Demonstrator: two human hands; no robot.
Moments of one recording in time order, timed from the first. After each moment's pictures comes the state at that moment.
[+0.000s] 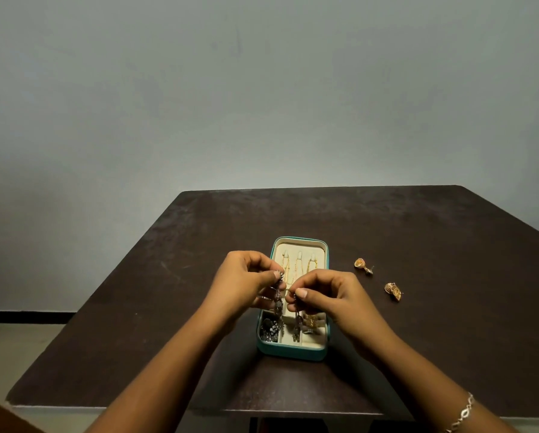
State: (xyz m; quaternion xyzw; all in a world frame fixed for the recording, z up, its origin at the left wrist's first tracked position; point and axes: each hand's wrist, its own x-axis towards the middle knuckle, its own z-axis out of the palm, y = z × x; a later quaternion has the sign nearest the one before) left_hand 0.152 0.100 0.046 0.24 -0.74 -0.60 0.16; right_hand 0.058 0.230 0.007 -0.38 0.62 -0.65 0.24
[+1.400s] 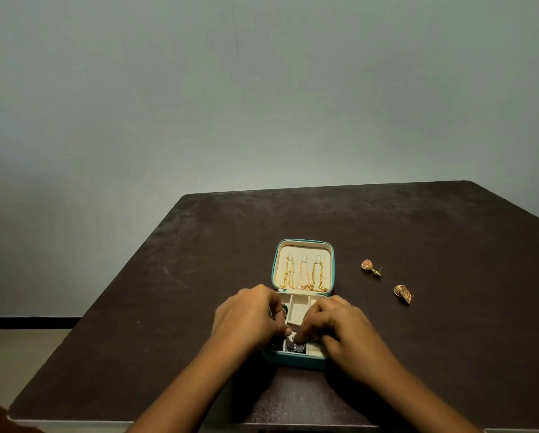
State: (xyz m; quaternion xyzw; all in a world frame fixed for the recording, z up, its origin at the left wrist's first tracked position) left_hand 0.147 0.103 0.022 0.28 -0.94 -0.20 0.01; right_hand 0.064 0.235 -0.011 -0.50 0.80 -0.32 0.07
